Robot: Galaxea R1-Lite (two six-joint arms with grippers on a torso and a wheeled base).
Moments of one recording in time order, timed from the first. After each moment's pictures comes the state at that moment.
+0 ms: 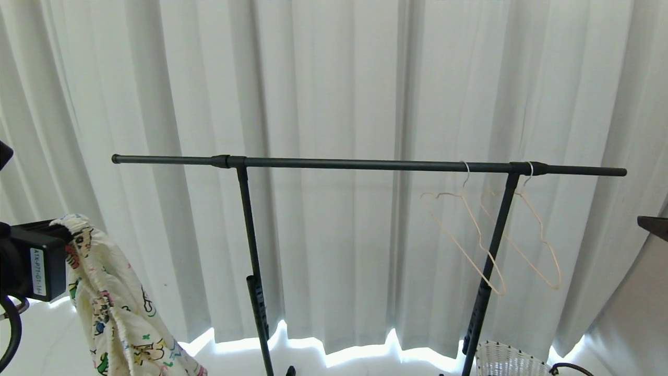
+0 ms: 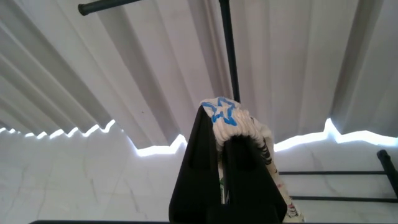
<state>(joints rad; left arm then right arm) -0.22 1.01 -0.77 0.11 0.26 0.22 0.05 1.09 -0.87 0.14 -0.14 -0.13</state>
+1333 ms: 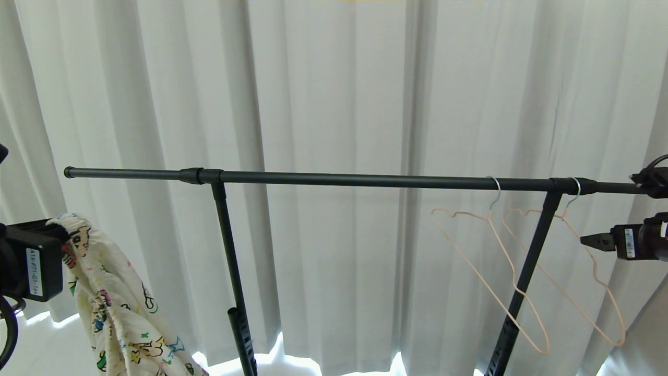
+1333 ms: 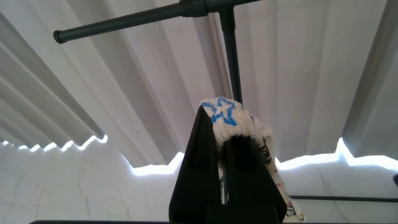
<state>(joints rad) -0.22 1.00 -0.77 0.11 0.26 0.23 -0.14 1.53 -0.86 -0.08 0.04 -0.08</state>
